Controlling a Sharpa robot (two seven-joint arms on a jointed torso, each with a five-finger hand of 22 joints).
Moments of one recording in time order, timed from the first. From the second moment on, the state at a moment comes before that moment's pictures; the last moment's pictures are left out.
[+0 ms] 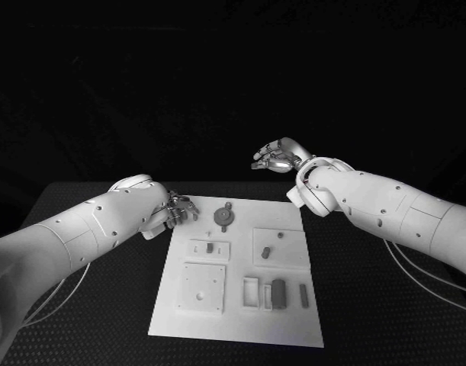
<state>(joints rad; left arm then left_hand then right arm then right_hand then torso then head) 1.35 -0.26 -0.13 0.69 -0.95 0.05 -0.43 0.76 0.03 0.37 -0.29 0.06 0.95 0.13 0.19 0.67 1.26 0.02 0.42 0.71 1.08 0.01 0.57 0.89 0.01 1.06 -0.09 0.07 1.15 1.29 -0.55 0.05 0.98 -0.85 -0.37 0.10 1.07 -0.10 0.63 -0.27 0.10 0.79 0.20 0.29 0.41 0.94 0.18 0.33 0.07 0.75 0.21 0.37 0.41 0.13 0.37 0.22 0.30 1.20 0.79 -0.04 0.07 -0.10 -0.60</state>
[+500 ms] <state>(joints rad) 1.35 -0.26 -0.13 0.67 -0.91 0.05 -0.40 0.78 0.05 0.36 -0.29 0.06 0.96 0.12 0.19 0.67 1.26 0.02 0.42 0.71 1.08 0.01 0.58 0.89 0.01 1.05 -0.09 0.07 1.15 1.29 -0.55 0.05 0.98 -0.85 -0.37 0.10 1.07 -0.10 0.63 -0.27 0.10 0.79 0.20 0.29 0.41 0.94 0.18 0.33 0.07 0.75 0.21 0.37 0.41 0.12 0.37 0.22 0.30 1.20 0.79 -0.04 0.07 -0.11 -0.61</state>
